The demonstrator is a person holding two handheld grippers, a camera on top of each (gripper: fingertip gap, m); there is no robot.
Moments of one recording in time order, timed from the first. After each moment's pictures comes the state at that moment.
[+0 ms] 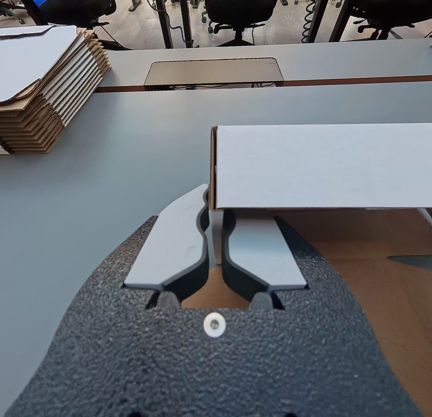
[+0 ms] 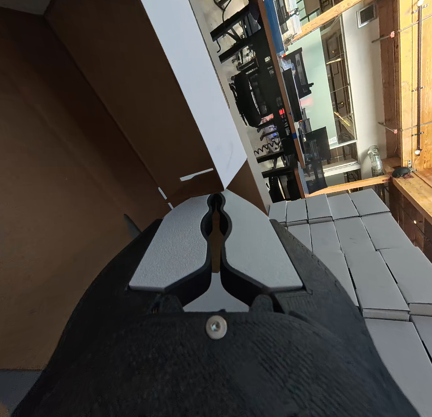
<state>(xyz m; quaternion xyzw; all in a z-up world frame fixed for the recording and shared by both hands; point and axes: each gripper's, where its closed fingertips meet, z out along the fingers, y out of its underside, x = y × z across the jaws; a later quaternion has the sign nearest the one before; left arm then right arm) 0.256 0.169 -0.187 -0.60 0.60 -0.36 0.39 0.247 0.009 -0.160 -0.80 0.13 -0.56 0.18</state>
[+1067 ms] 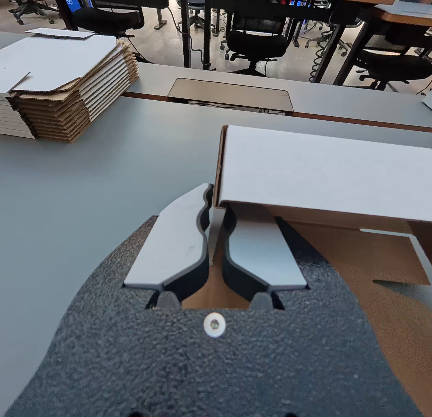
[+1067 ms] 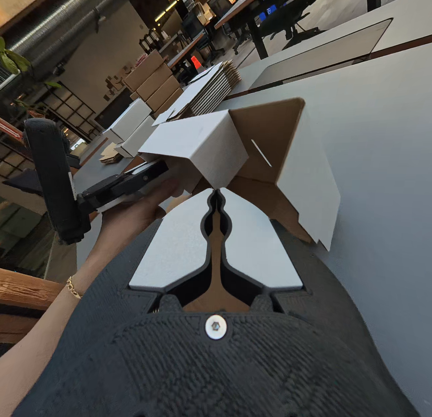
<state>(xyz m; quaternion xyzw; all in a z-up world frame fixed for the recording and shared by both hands) 0.248 0.184 -0.171 -0.63 0.53 -0.39 0.41 0.200 0.036 -0.148 -0.63 0.45 0.00 0.63</state>
